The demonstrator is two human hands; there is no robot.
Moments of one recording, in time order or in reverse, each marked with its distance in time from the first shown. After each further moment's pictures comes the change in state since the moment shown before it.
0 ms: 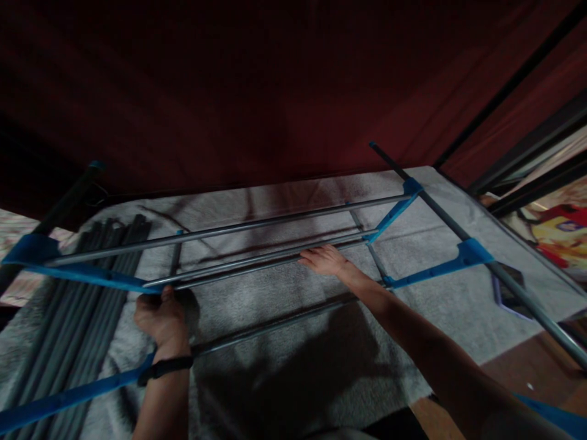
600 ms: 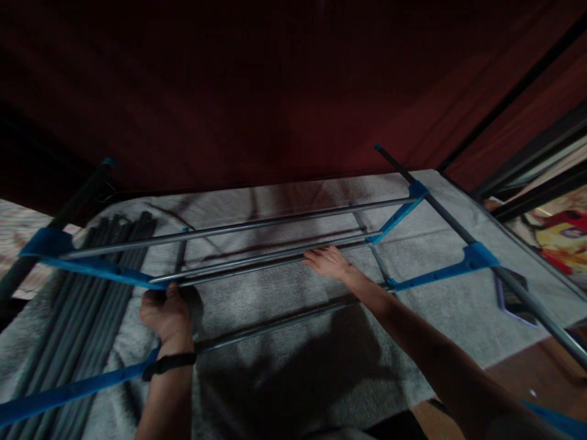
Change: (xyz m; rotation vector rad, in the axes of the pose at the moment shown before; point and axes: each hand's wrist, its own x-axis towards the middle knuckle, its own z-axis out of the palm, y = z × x) left_hand 0.003 -0.014 0.003 -0.048 -0.039 -0.001; right_hand -0.004 -0.009 -0.013 0.008 -0.071 0.028
